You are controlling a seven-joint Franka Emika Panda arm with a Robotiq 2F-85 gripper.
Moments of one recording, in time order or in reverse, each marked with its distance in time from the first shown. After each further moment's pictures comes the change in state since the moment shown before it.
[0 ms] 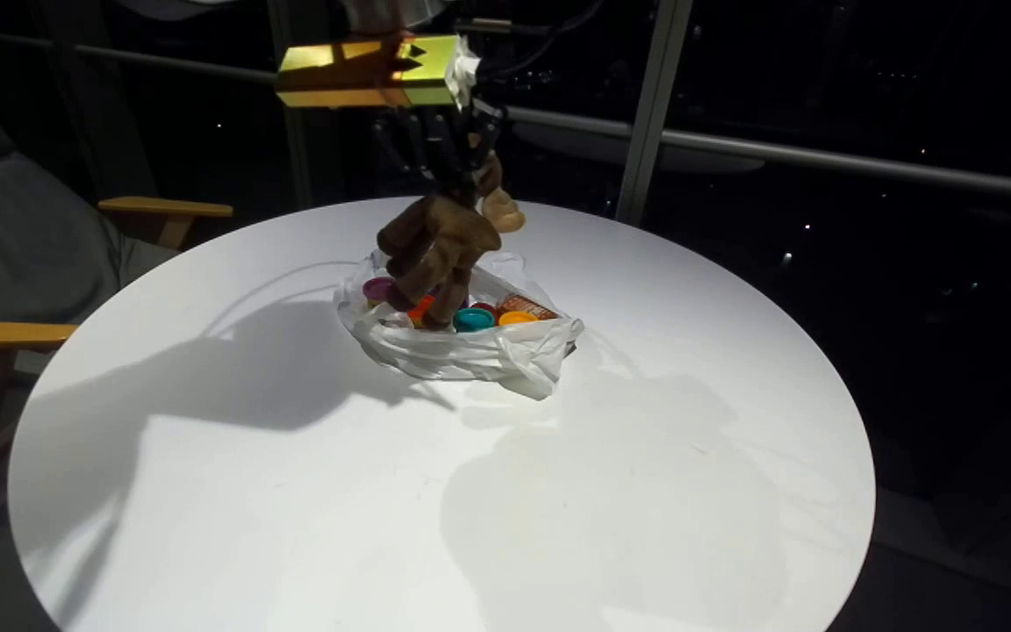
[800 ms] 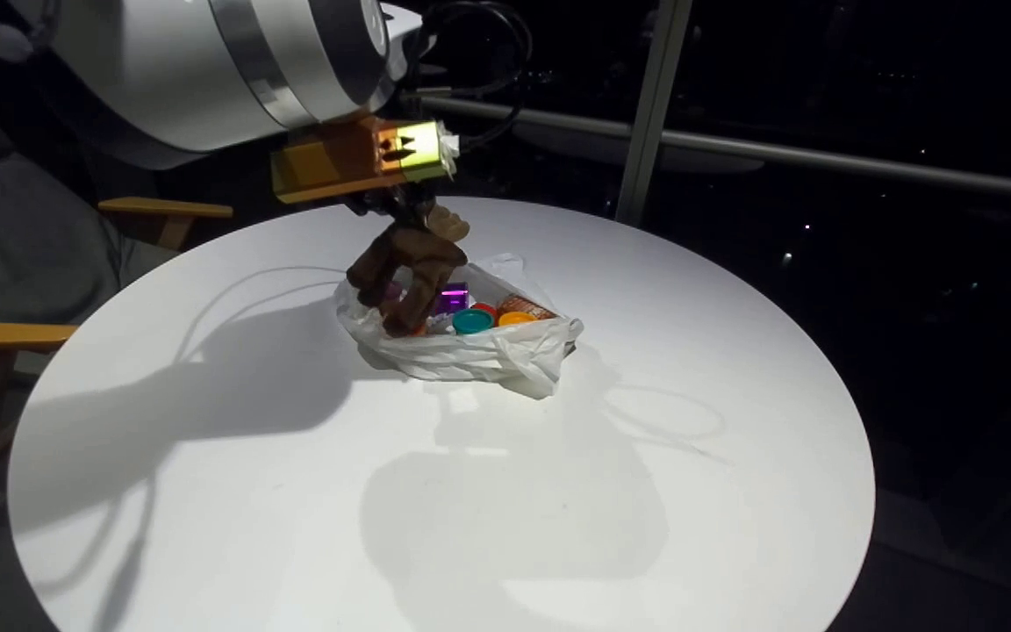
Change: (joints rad) arm 0.045 0.167 -0.010 0.006 -0.196 0.313 -0.123
